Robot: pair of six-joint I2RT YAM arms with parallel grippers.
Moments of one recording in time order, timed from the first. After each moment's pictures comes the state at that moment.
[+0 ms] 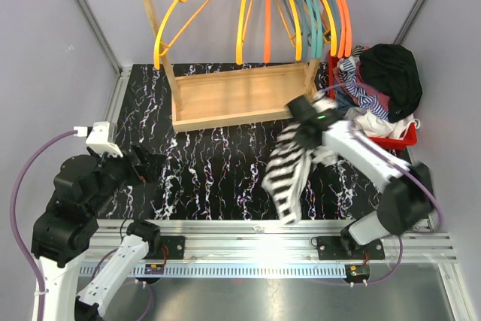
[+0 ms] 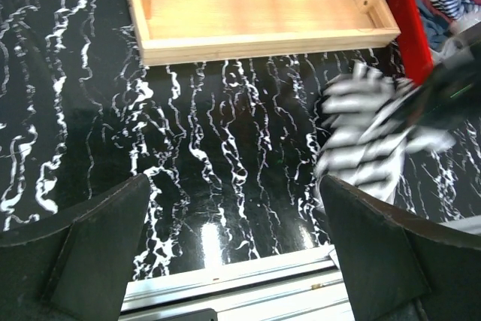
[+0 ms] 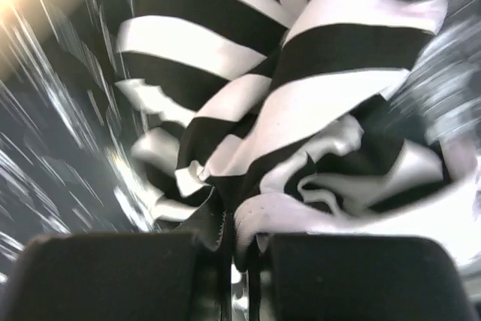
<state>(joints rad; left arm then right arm) -0.31 0.52 1.21 -1.05 -0.02 -0.35 0.63 1.58 1.20 -0.86 0.40 0.96</state>
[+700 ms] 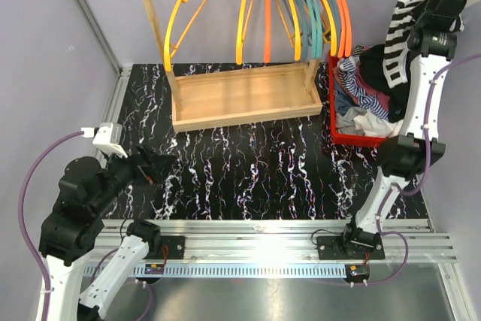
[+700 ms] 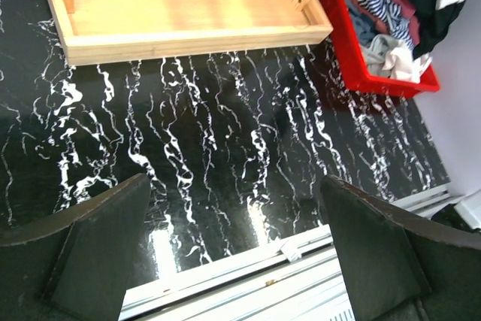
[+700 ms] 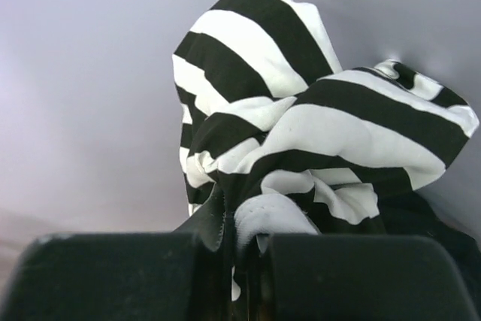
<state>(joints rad) -0.31 0.48 1.12 -0.94 0.13 -0.44 -0.25 2.00 2.46 -0.53 0.32 0.51</state>
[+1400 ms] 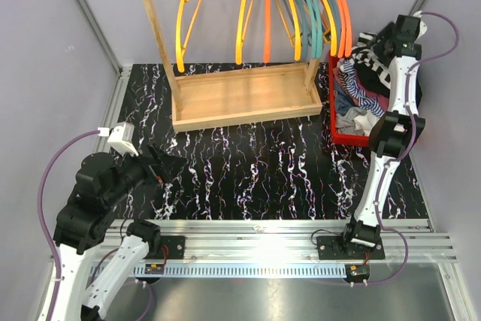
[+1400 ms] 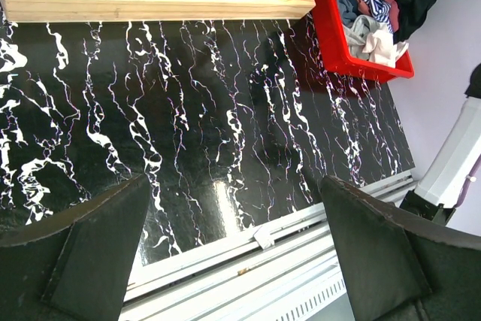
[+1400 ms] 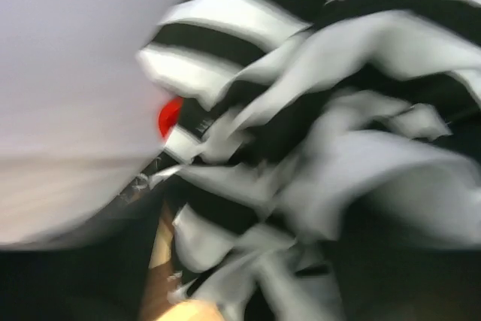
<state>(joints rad) -0.31 0.47 0.99 -0.87 0.21 -0.55 -0.25 2.44 2.58 -0.70 0.05 0.57</state>
